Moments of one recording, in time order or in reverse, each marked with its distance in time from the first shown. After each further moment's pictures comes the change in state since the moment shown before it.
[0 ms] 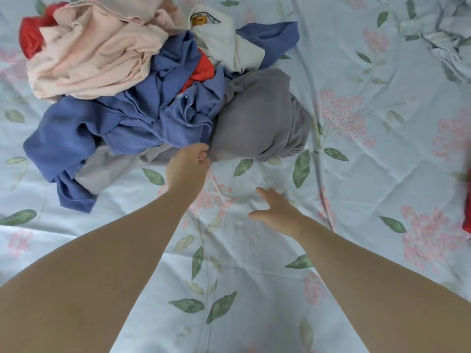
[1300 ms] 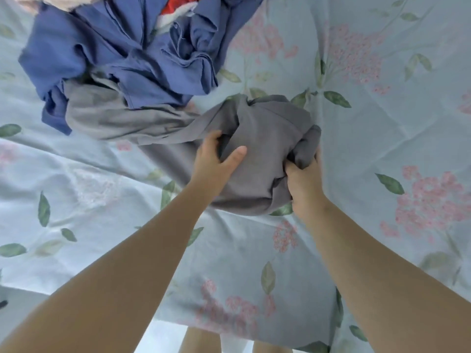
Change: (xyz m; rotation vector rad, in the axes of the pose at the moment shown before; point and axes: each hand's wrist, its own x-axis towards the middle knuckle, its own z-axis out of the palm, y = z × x) left_hand -0.128 0.028 0.093 -0.498 -0.122 -0.230; right_hand -0.037 0.081 0.003 0.905 0.491 -0.169
